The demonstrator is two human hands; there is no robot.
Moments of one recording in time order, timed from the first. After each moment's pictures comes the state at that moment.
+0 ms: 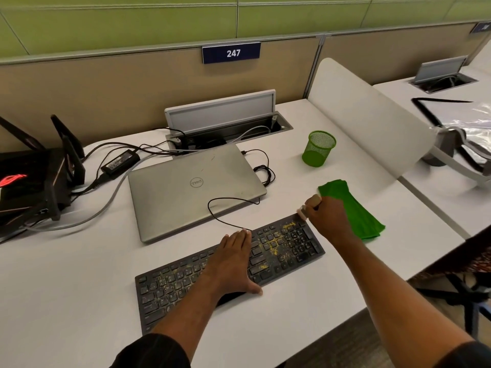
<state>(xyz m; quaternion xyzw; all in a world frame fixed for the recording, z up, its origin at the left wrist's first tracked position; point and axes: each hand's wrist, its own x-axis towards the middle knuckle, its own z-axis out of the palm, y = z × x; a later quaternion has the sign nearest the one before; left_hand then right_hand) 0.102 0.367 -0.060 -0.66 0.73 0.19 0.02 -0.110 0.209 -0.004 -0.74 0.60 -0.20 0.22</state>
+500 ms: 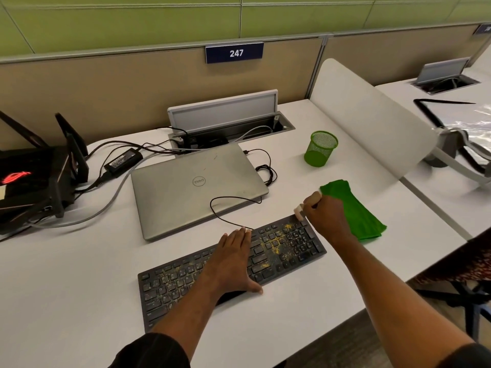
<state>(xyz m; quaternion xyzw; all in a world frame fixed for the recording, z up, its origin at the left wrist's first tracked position) 0.106 0.371 -0.061 -0.67 0.72 0.19 0.01 -0.097 0.216 0.001 -0.73 0.61 -0.23 0.20</state>
